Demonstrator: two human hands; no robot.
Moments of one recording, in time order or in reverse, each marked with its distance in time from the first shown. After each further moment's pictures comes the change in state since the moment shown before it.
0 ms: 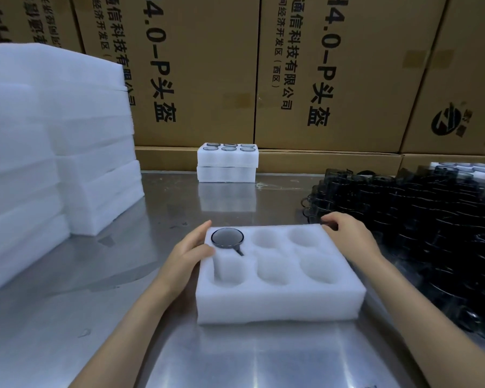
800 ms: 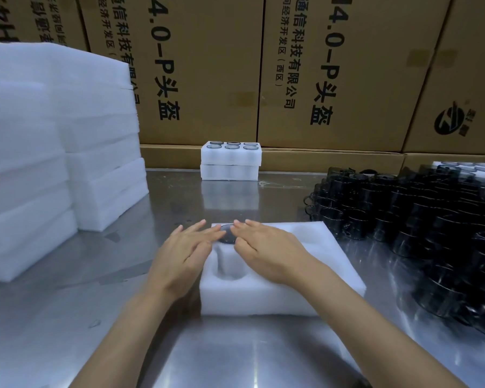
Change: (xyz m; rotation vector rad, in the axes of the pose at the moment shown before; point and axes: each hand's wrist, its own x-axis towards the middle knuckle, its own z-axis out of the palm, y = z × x) left_hand -0.006 -0.004 -0.013 0.701 0.067 0.435; right_hand -0.070 -0.120 0.030 -0.220 -0.384 -0.586
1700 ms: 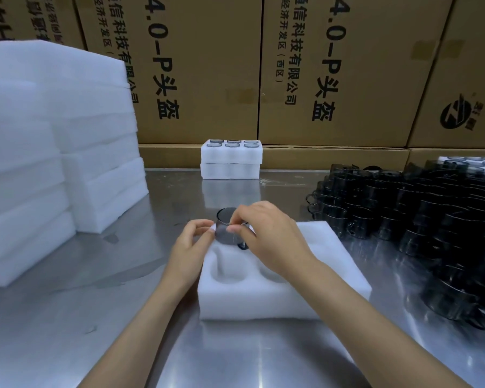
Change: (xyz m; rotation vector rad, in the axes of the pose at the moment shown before) left_hand 0.022 -0.013 0.031 -0.594 0.233 -0.328; right_hand 0.008 -0.002 -0.008 0.099 0.381 -0.083
